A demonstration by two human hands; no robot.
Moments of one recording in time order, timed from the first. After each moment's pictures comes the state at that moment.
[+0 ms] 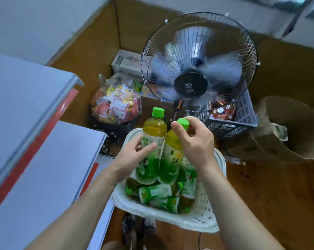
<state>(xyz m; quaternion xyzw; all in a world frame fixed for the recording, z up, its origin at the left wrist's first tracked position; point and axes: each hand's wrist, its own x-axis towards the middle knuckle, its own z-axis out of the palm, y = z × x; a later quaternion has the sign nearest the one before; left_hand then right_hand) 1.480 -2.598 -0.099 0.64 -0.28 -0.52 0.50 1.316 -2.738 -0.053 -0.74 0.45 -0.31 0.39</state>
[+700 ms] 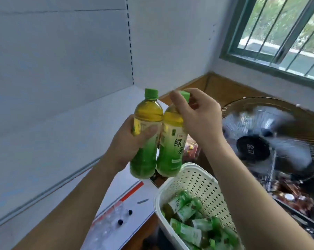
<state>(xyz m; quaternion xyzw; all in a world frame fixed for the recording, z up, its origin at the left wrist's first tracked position) 1.492 -2.444 0.094 0.74 -0.17 -0.13 0.64 1.435 -2.636 0.153 -0.82 0.13 -0.32 0.45</state>
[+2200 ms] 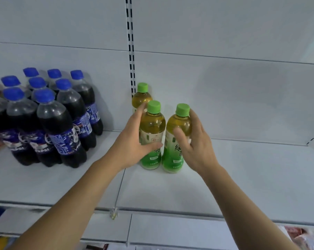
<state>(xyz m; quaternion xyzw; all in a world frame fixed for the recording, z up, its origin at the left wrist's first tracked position) 1.481 -2.041 0.129 0.88 0.03 0.18 0.43 1.577 -2.246 0.109 -0.83 -0.29 -0.10 0.46</state>
